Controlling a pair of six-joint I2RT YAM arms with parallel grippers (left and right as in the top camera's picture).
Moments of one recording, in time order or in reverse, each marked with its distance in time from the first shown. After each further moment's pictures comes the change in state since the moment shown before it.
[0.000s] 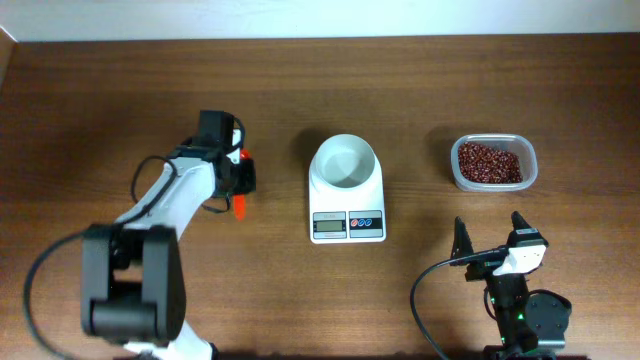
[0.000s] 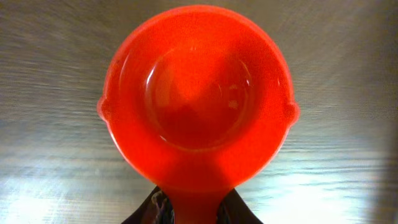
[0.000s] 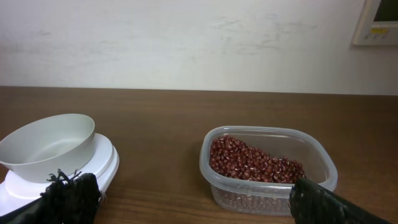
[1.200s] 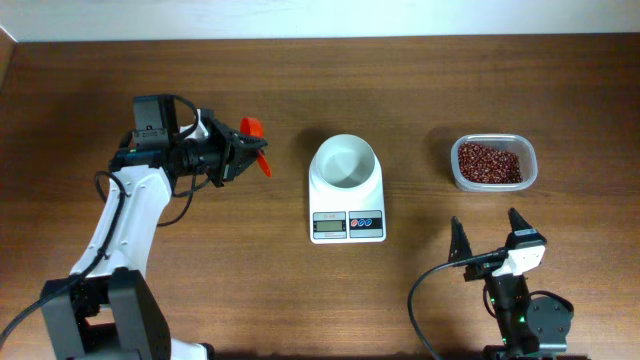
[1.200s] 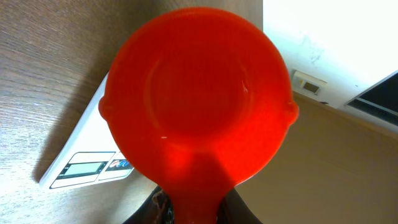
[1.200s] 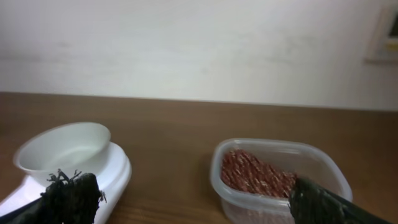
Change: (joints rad) left arm 0.180 -0.171 0.039 0.047 0.885 -0.766; right arm 0.000 0.000 0.000 0.056 -0.062 0.000
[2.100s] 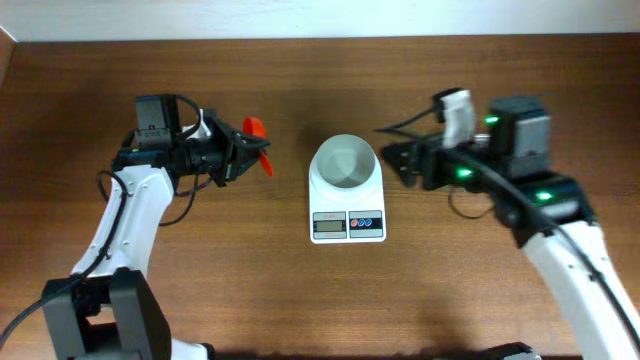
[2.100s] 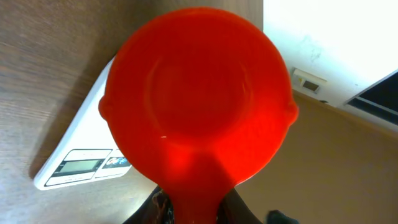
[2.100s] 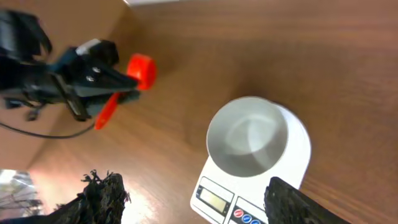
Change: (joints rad) left arm -0.015 0.000 0.002 0.003 0.003 -0.019; right arm 0.263 1.261 1.145 -0.556 -0.362 0.196
